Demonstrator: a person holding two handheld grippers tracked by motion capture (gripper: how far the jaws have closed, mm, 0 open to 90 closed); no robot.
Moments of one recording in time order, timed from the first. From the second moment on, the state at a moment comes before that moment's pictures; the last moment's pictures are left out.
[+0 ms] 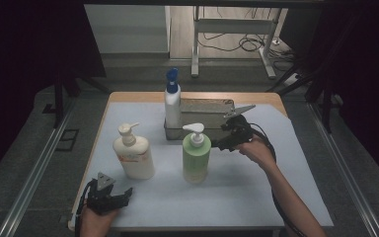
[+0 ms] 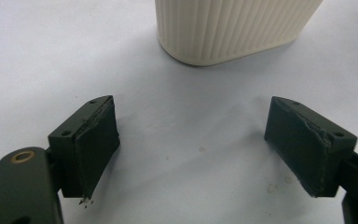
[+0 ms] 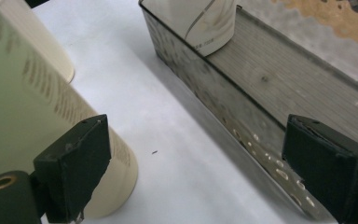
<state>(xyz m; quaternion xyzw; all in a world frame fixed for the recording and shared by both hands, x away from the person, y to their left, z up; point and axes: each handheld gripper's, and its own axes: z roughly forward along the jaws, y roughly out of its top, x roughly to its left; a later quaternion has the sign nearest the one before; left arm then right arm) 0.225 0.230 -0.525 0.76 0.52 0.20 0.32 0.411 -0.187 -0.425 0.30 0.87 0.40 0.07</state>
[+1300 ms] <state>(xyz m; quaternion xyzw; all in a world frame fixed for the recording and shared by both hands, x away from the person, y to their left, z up) 0.224 0.230 -0.525 0.76 0.53 0.20 0.32 0.340 -0.202 -0.434 0.25 0.86 0.43 0.03</state>
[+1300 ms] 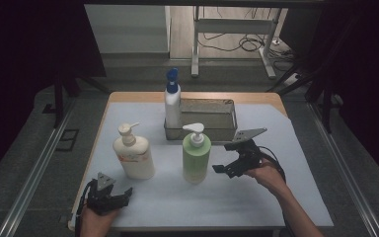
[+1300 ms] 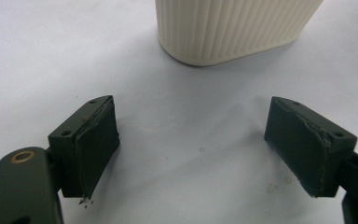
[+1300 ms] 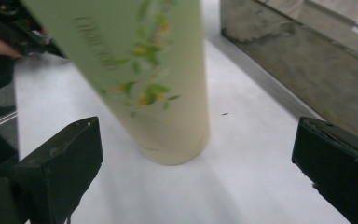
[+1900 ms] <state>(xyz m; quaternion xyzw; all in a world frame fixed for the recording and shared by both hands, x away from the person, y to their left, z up) 0.224 0.230 -0.525 0.76 0.53 0.20 0.32 0.326 -0.178 -0.432 0.25 0.86 0.44 0.02</state>
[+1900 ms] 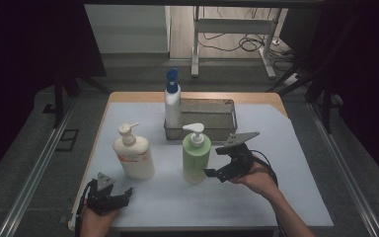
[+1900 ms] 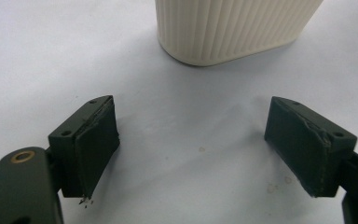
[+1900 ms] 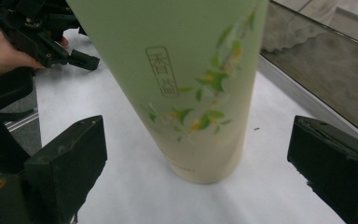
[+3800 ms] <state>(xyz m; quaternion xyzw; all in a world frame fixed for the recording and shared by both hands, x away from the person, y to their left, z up) 0.225 0.230 -0.525 0.76 0.52 0.20 0.32 0.326 -0.134 -0.418 0.25 0.85 0.44 0.11</state>
